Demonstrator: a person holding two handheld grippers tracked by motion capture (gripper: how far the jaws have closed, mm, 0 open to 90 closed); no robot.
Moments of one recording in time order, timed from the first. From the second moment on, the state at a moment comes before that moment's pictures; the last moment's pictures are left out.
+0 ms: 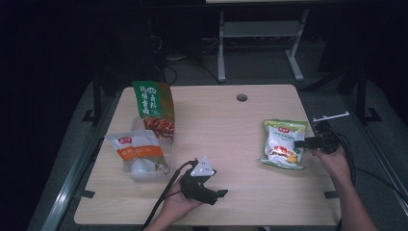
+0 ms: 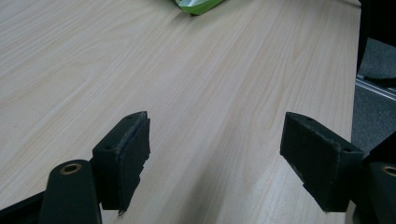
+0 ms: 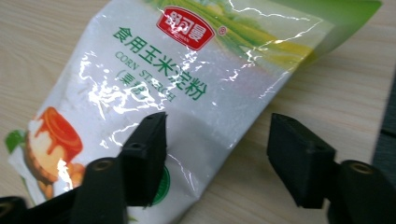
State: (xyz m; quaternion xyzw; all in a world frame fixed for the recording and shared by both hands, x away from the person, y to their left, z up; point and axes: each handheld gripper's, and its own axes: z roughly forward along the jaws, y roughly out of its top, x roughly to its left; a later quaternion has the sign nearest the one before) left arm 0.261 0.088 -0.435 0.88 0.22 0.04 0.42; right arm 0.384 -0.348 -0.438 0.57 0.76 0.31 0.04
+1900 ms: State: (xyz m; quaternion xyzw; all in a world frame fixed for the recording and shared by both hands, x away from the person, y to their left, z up) left arm 0.296 0.046 -0.426 0.86 0.24 0.01 0.45; right arm 0.319 -0.291 -0.393 0.41 0.82 0.41 0.03
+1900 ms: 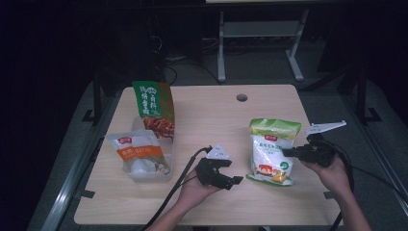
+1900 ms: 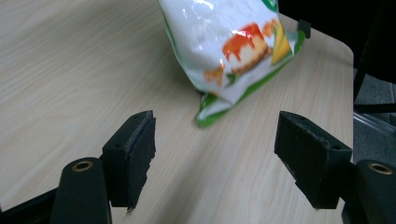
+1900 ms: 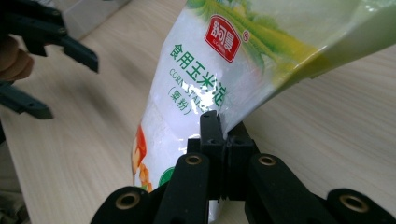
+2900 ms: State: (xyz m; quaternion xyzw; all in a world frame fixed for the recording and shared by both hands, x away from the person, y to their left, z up) left arm 0.321 0.016 -0.416 0.85 0.25 -0.05 0.47; right arm 0.285 -0.253 -0.381 0.29 0.85 0.43 0.05
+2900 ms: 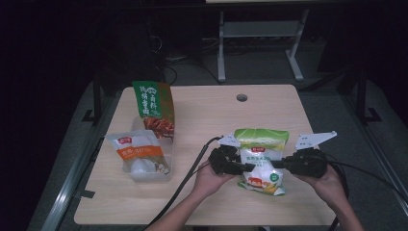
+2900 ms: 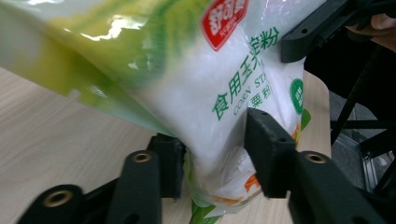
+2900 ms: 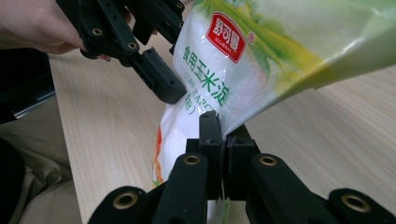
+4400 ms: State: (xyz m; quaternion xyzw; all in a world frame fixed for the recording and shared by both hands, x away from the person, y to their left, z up) left arm 0.300 0.049 -0.408 0.85 0.23 0.03 0.46; right arm 0.296 -0.232 -0.386 0.30 0.85 0.43 0.03
